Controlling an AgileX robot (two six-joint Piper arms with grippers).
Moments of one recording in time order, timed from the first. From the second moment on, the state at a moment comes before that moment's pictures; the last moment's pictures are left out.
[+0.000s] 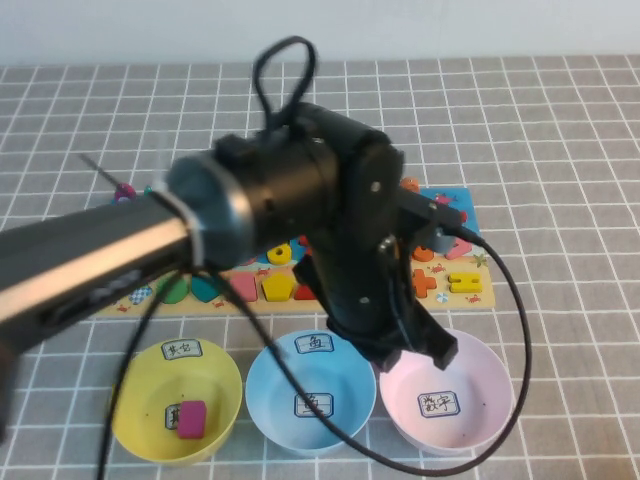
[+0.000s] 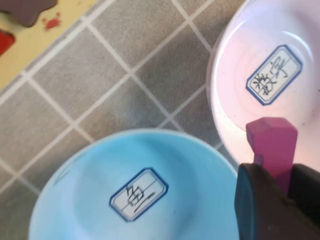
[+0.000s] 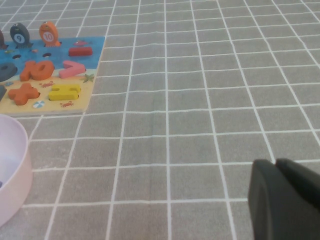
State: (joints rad) right arm 0.03 -0.01 0.03 0.12 0.38 0.00; left arm -0.86 1.86 -1.53 -0.10 1.11 -0.09
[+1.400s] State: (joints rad) right arm 0.03 -0.01 0.03 0.12 0.38 0.00; left arm -0.96 2.01 -1.61 0.00 1.06 -0.05
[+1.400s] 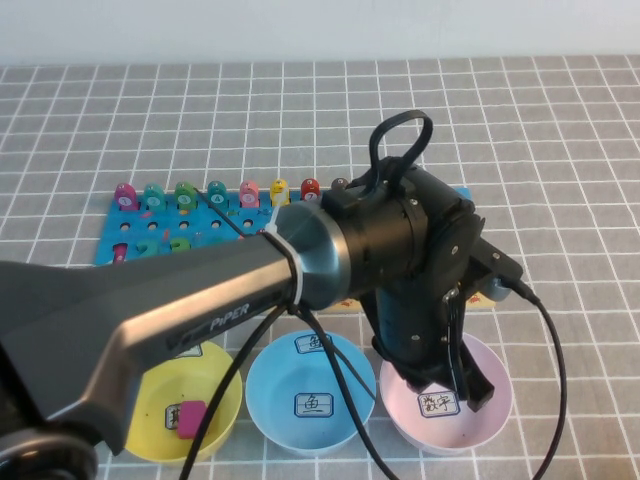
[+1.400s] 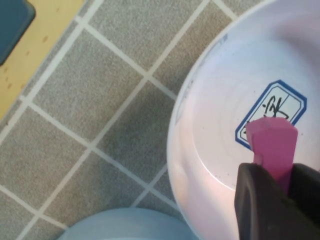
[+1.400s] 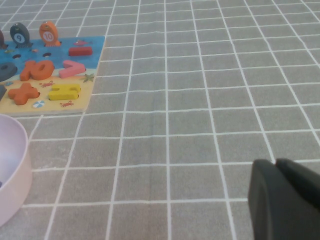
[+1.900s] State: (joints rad) right arm 0.03 -0.01 0.03 0.12 0.38 0.00; left arm -0.96 2.05 -1.61 0.02 1.05 -0.01
